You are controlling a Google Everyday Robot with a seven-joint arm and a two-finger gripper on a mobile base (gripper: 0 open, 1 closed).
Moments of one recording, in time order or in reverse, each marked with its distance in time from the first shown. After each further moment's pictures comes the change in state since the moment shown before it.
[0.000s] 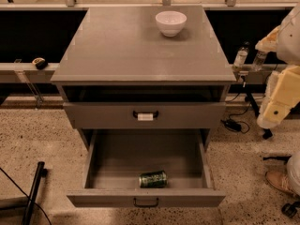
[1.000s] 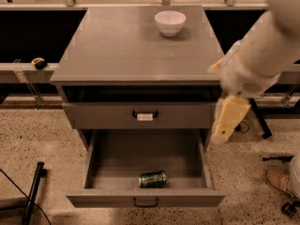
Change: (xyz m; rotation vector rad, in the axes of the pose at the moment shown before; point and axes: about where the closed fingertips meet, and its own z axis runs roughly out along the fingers) arm -0.047 0.011 0.084 -0.030 -0.065 -0.125
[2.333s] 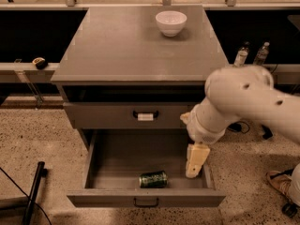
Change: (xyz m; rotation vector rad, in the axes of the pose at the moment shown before) arm 0.000 0.037 0.185 -0.117 -0.036 -0.098
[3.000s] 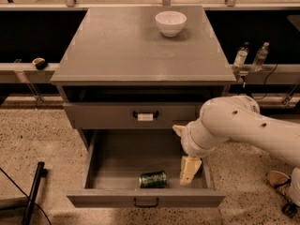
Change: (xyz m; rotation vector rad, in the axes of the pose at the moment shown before) arm 0.004 0.002 0.070 0.056 -0.068 -0.088
